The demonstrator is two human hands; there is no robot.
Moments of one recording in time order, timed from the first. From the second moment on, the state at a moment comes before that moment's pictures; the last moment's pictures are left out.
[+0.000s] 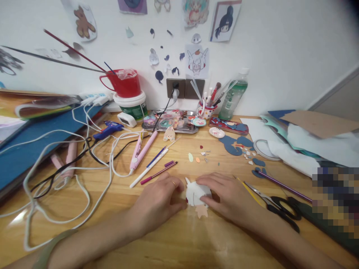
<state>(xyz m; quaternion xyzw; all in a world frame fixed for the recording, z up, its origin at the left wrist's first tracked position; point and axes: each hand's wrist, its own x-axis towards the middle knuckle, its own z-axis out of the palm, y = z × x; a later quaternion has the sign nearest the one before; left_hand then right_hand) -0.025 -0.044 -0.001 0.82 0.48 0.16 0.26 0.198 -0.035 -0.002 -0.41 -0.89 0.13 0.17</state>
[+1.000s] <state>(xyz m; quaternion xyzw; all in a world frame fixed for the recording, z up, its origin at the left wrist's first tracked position) -0.016 0.016 0.029 0.83 0.47 0.21 0.21 0.218 0.062 0.019 -0.53 -0.83 0.11 0.12</state>
